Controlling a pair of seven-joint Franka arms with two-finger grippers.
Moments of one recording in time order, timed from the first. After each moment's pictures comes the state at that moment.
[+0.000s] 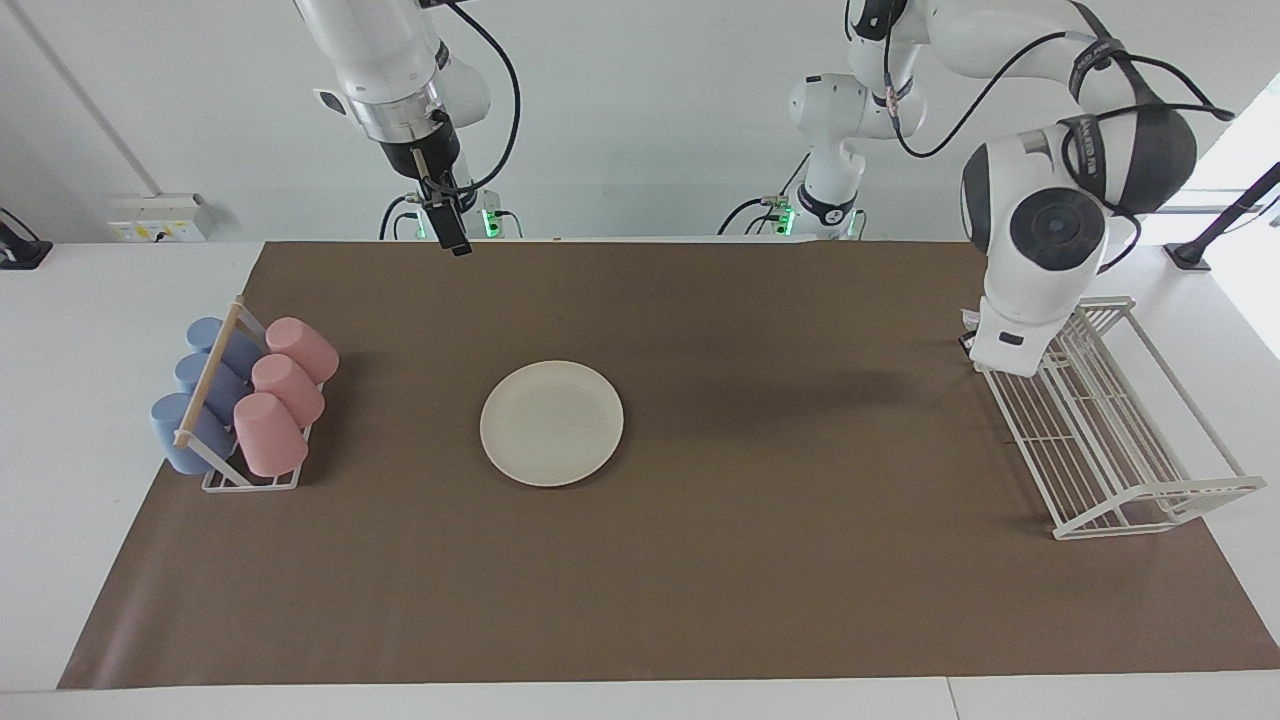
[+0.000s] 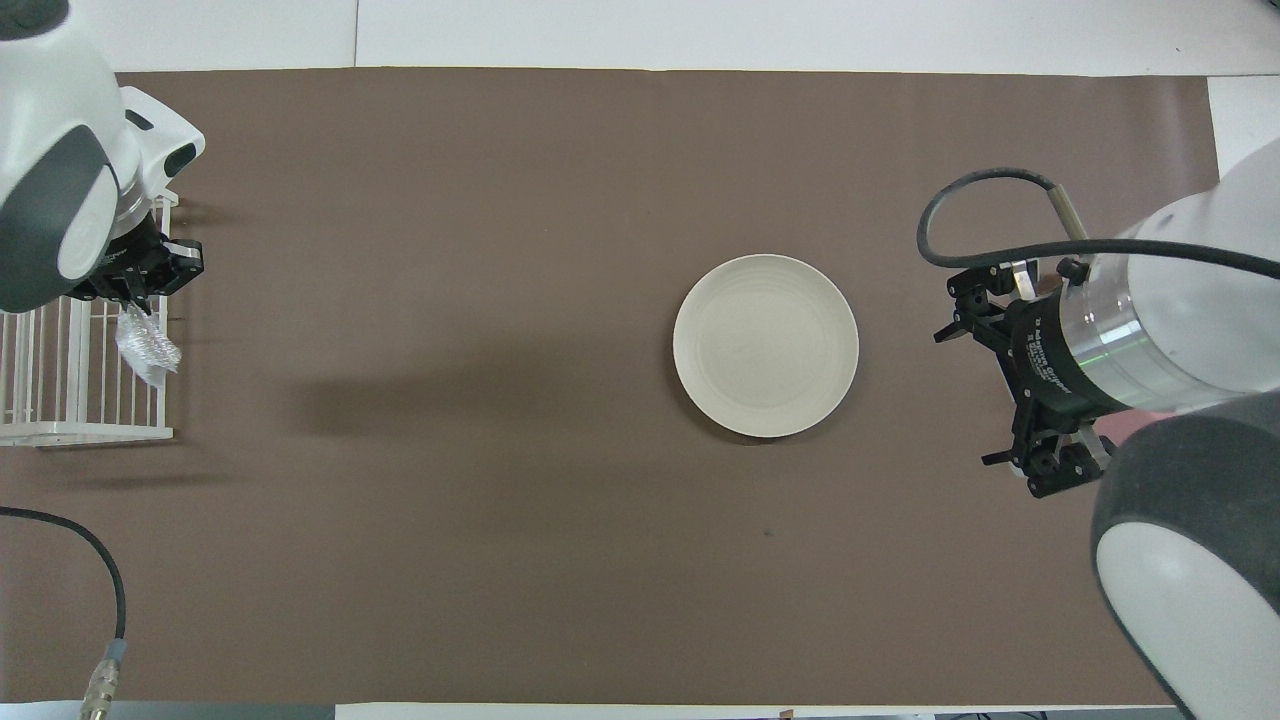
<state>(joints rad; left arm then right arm) -0.21 0.29 0.05 -1.39 0.22 1.39 -0.32 0.30 -0.05 -0.03 -1.57 0.09 1.42 1.60</state>
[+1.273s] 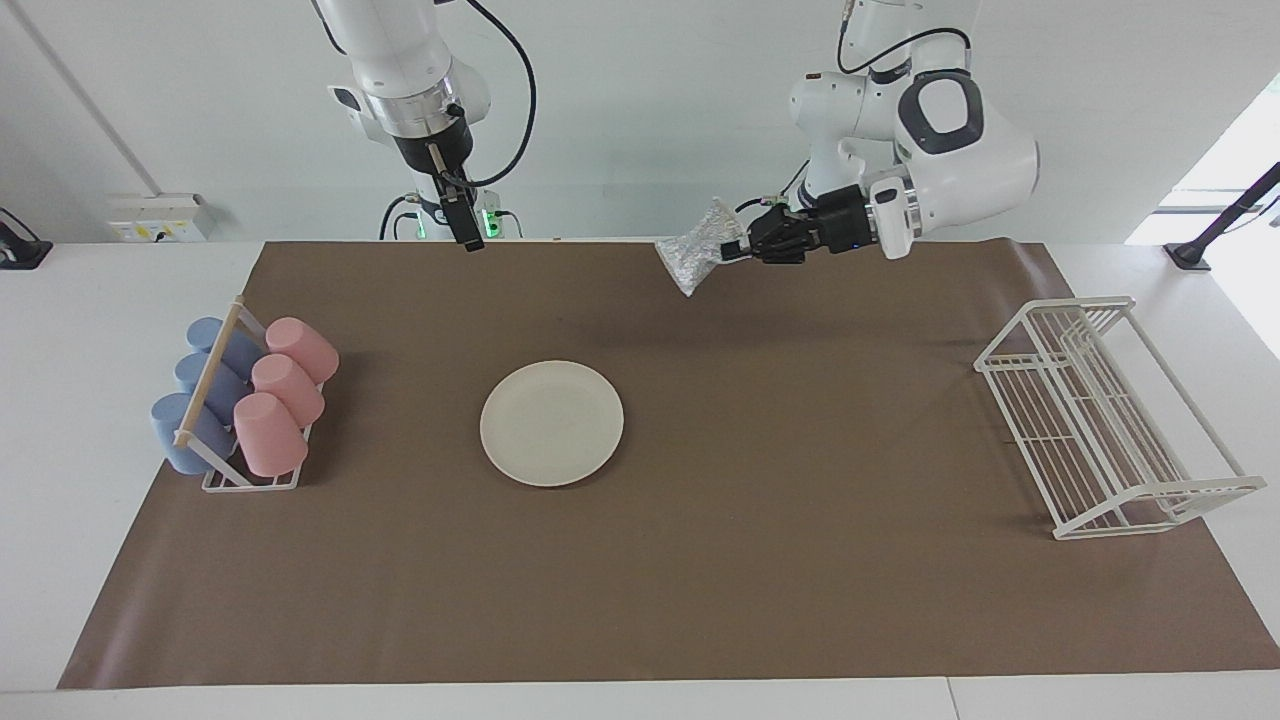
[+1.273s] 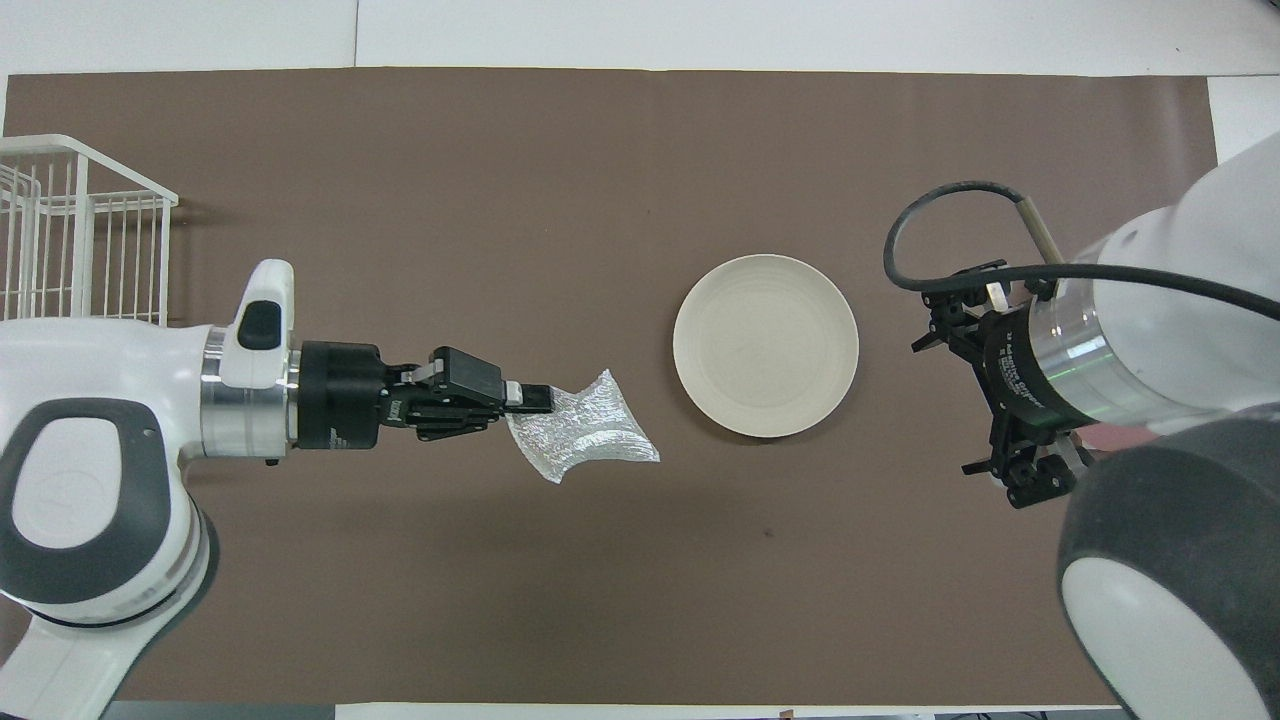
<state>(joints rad) -0.39 -0.20 0.04 -2.22 -1.31 1.98 0.06 0.30 -0.05 0.00 -1.57 0.10 1.42 1.60</state>
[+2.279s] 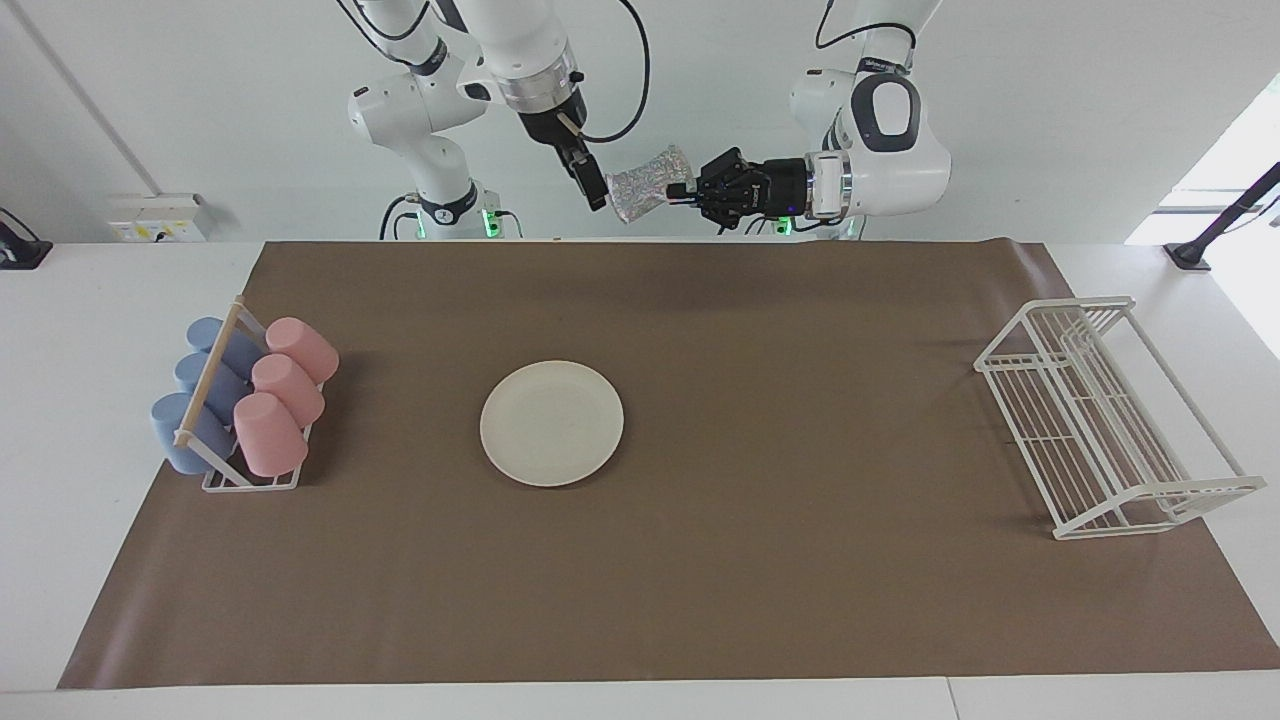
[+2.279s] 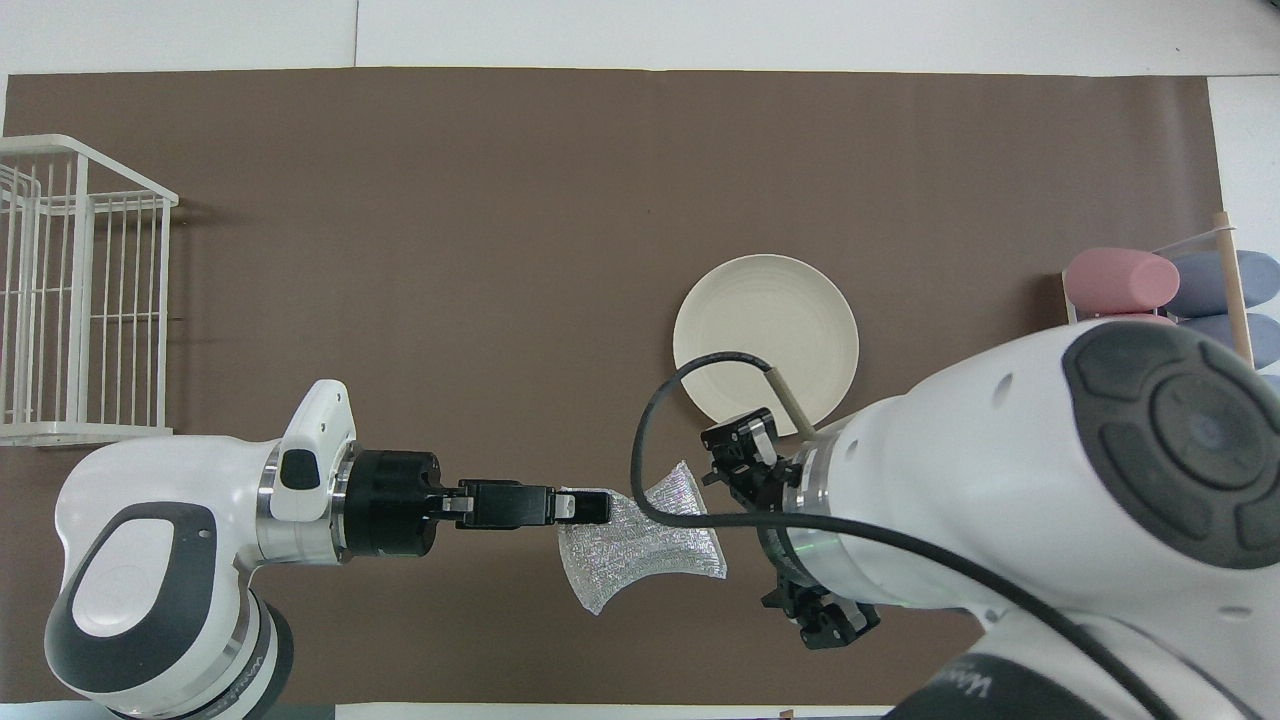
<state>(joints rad) -0.48 -0.33 0.06 -2.43 -1.62 1.89 0.45 0.48 -0.15 0.07 -1.76 0.31 1.56 1.69</state>
